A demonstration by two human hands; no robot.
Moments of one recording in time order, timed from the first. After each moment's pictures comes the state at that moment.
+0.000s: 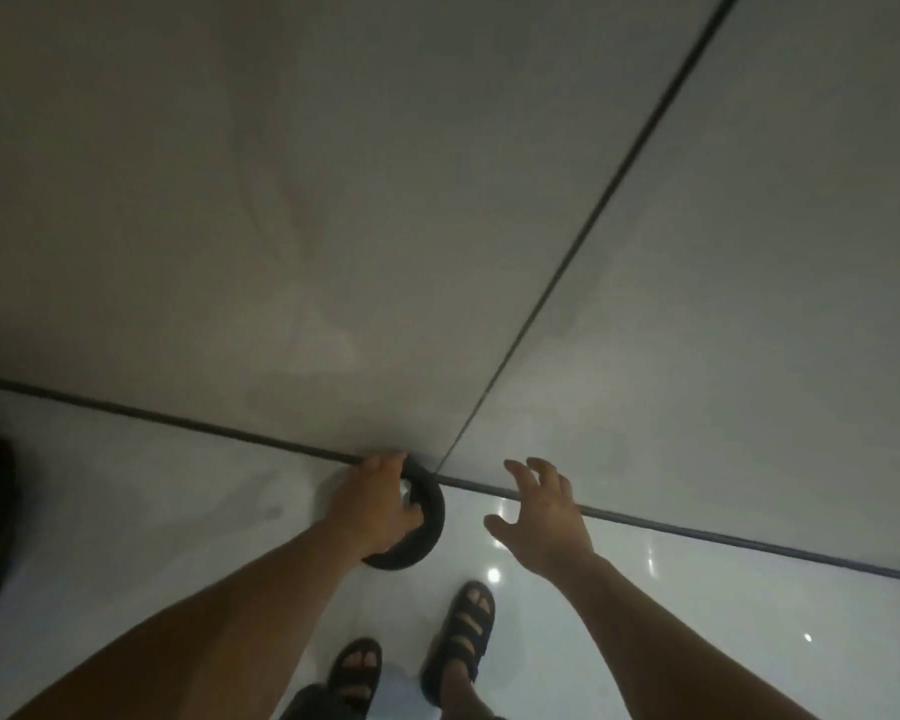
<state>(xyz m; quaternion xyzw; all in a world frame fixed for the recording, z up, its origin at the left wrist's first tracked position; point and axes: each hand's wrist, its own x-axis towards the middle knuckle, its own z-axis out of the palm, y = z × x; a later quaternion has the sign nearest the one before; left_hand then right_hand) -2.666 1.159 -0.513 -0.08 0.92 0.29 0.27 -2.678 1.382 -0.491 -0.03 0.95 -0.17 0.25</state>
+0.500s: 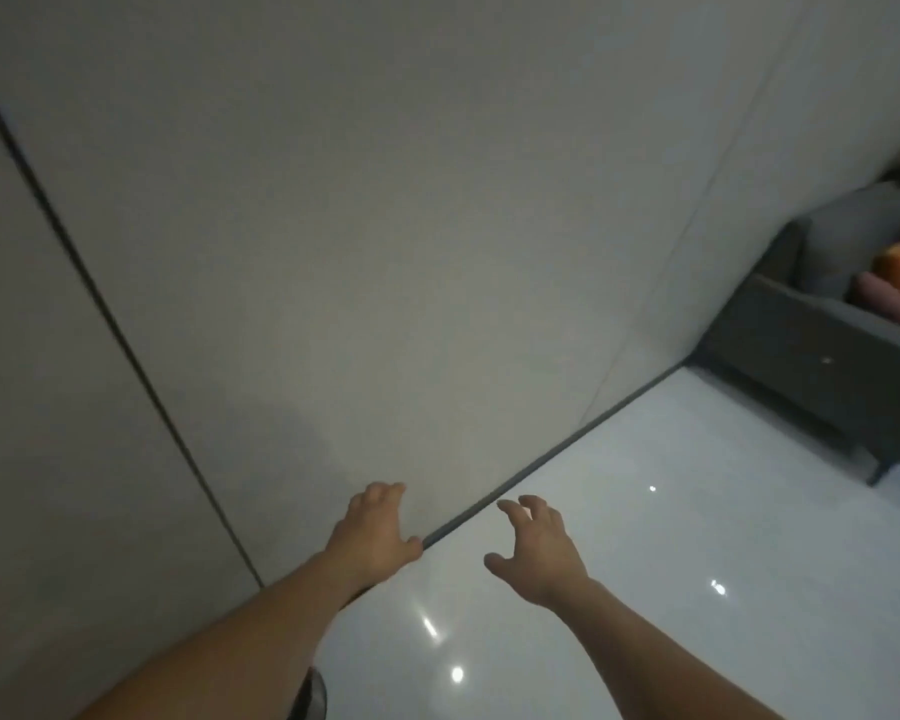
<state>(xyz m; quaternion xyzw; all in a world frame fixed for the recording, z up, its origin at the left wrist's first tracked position) -2.627 1.377 -0.320 0.33 0.89 0.18 0.25 -2.476 1.552 -0.328 0.30 0.93 -0.20 0.07</state>
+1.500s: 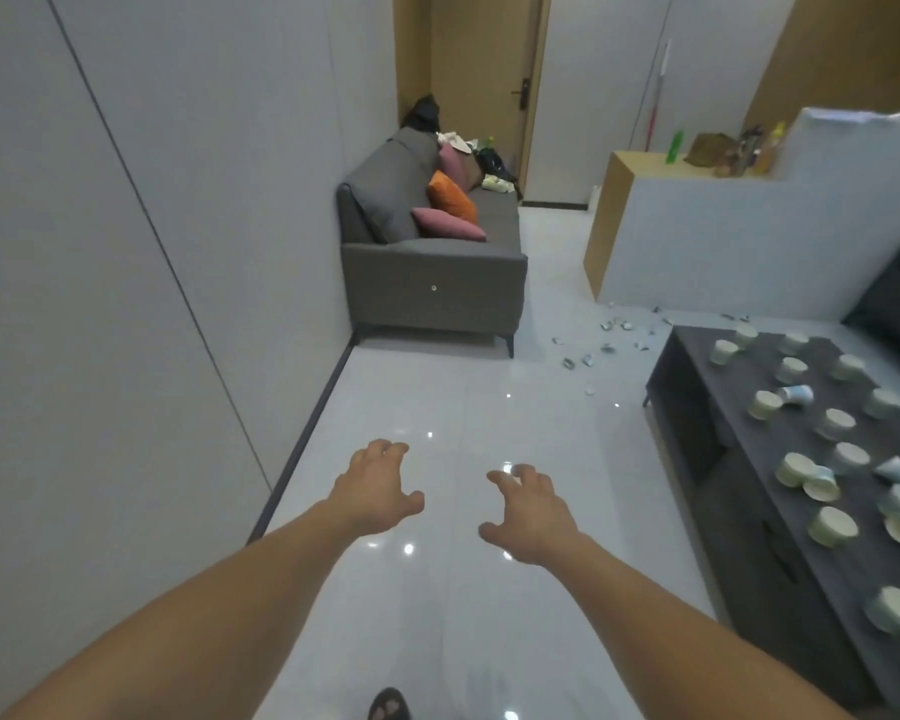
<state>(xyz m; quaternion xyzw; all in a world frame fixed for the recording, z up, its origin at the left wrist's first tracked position) -2.292 1.938 -0.256 0.67 0.71 0.05 0.21 -2.076 1.945 -0.293 0.63 0.75 -0.19 0.00</state>
